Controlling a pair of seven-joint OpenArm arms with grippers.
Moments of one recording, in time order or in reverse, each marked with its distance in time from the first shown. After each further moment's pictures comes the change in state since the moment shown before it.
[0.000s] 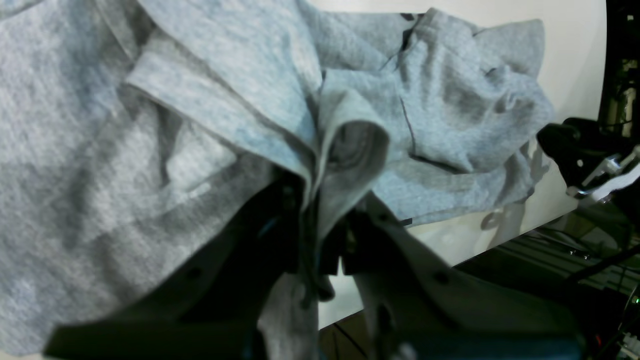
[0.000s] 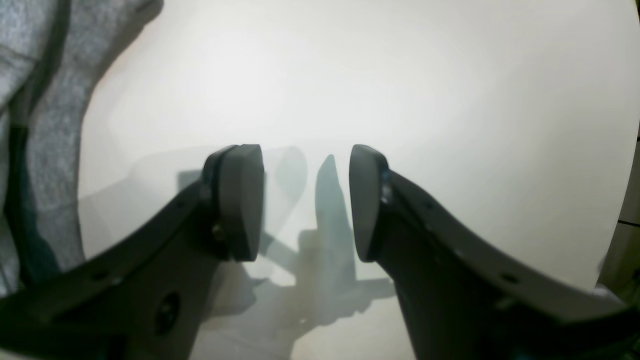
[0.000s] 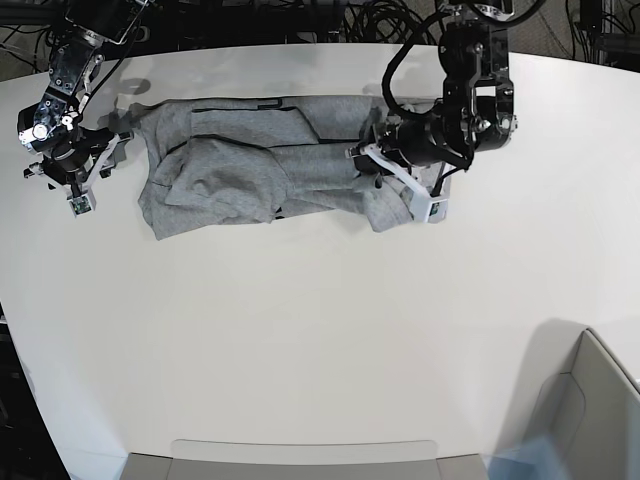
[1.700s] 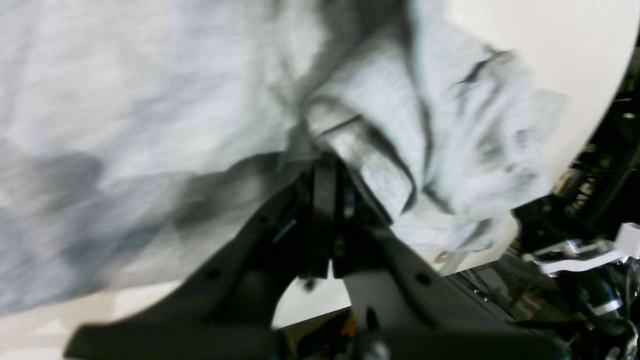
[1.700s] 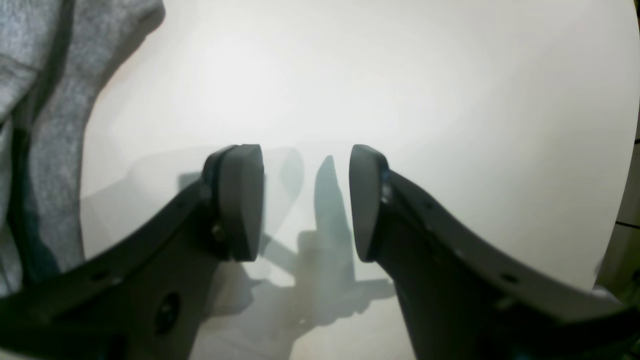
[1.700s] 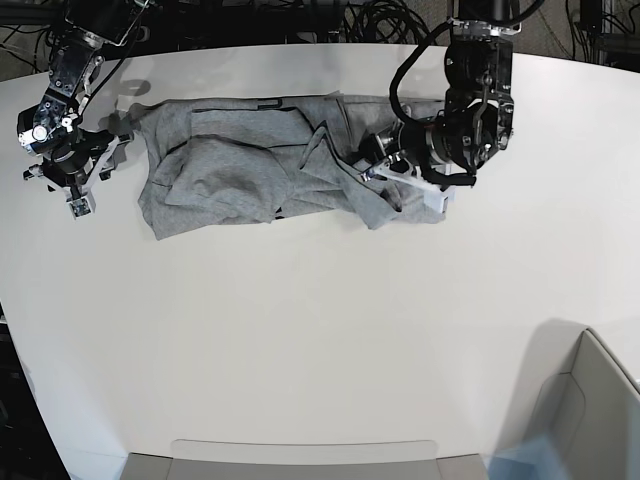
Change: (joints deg) left arm -3.8 -2.7 2.5 -9.0 -8.0 20.6 -2.7; right arm 0.5 0.0 0.0 0.0 0.0 0.0 0.0
